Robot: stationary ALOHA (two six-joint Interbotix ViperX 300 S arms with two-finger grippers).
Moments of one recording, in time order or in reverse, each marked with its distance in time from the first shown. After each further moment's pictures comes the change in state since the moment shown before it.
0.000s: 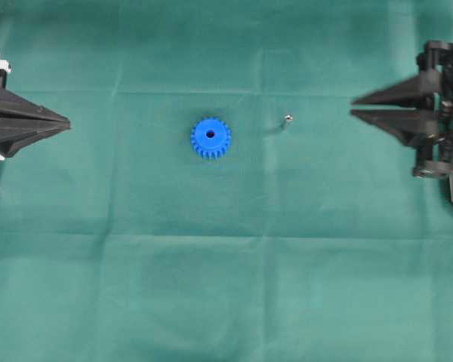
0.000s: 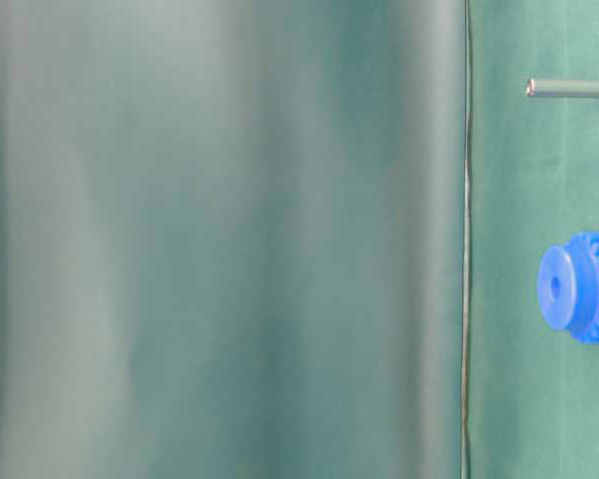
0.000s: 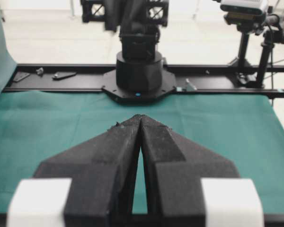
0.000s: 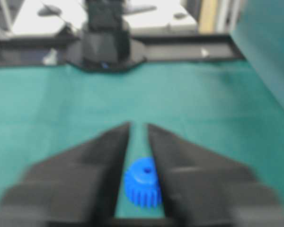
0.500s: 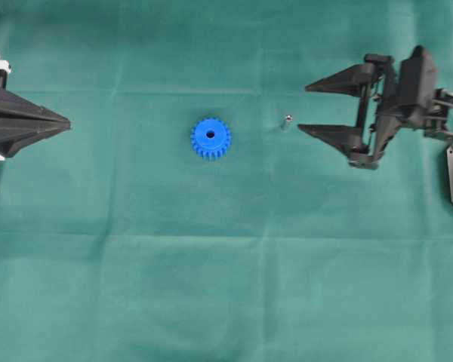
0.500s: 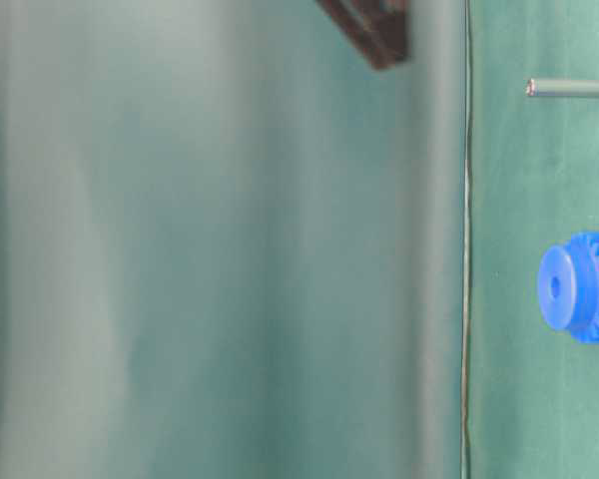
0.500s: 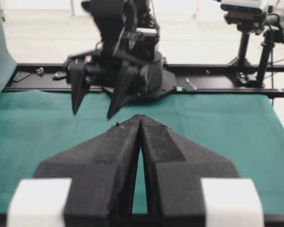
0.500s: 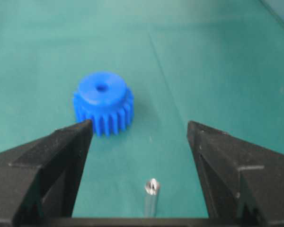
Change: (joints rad) left arm 0.000 0.002 0.000 0.000 0.000 0.002; right arm -0.089 0.549 0.020 0.021 -0.362 -0.021
